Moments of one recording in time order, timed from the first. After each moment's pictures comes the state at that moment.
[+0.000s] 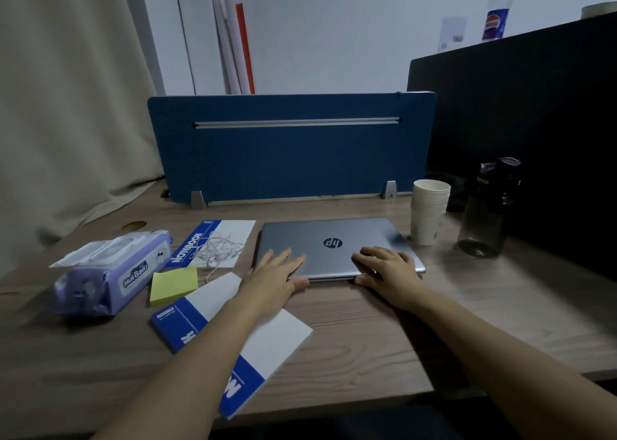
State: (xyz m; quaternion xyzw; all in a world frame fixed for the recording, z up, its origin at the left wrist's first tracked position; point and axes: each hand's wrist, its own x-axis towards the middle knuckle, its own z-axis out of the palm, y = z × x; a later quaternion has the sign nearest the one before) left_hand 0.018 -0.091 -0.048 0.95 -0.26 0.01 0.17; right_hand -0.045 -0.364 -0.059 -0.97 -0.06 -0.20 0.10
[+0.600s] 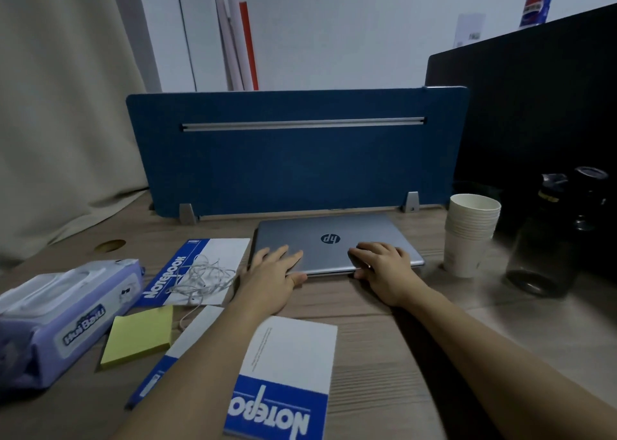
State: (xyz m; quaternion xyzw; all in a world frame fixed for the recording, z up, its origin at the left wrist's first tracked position) left_hand 0.136 -0.119 -0.062 0.96 -0.21 0.08 0.19; right_hand 0.090 -0.379 -0.068 -0.98 -0.05 -0.19 0.09
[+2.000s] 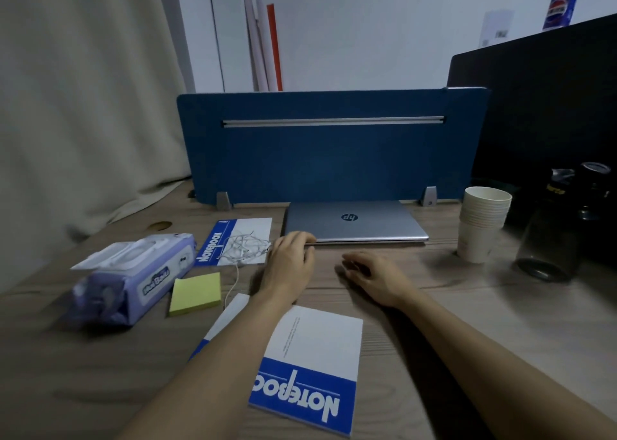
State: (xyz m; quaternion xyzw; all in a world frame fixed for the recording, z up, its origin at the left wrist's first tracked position) left_hand 0.075 -0.098 -0.045 0.88 -0.23 0.25 0.33; right_hand 0.023 -0.297 -0.045 -0.96 -0.09 -0.13 0.25
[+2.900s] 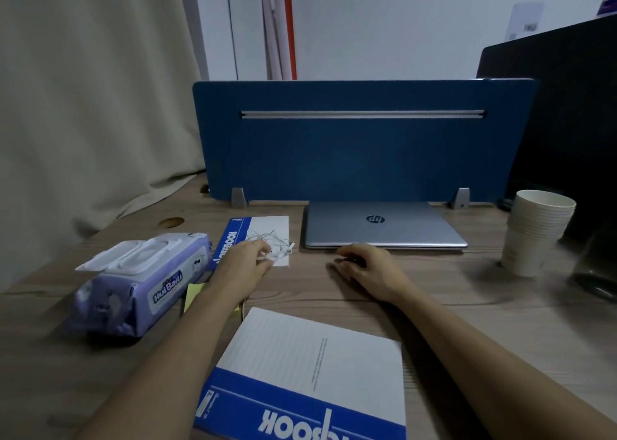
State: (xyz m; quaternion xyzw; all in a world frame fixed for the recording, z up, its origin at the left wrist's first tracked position) left_hand 0.122 0.014 -0.043 0.94 -0.13 0.15 0.26; right_hand 0.080 -0.253 -0.047 -0.93 -0.11 -0.16 0.30
